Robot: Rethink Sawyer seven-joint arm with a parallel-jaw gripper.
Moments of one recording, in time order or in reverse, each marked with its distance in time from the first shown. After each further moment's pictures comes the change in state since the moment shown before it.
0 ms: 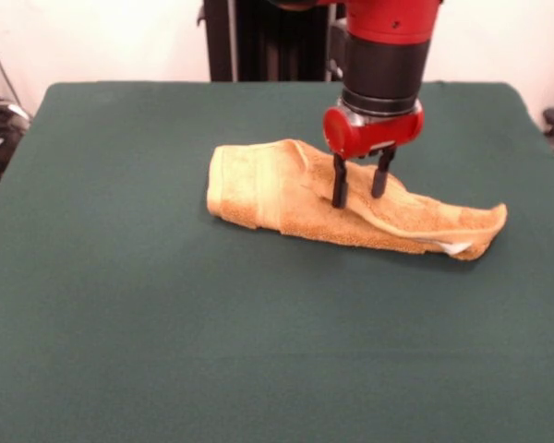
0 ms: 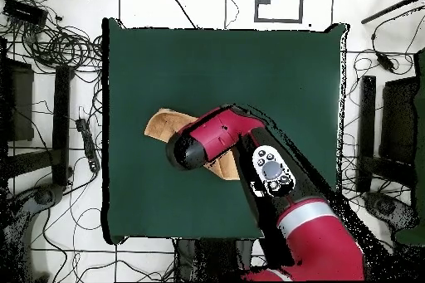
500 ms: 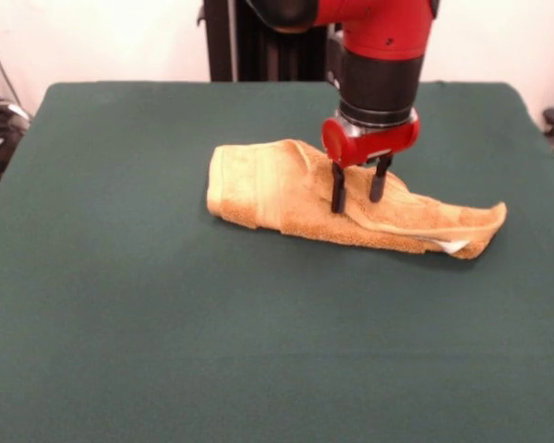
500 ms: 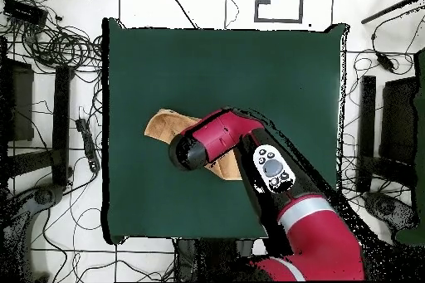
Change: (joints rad) arm -0.007 0.037 0.000 -0.004 0.000 0.000 0.000
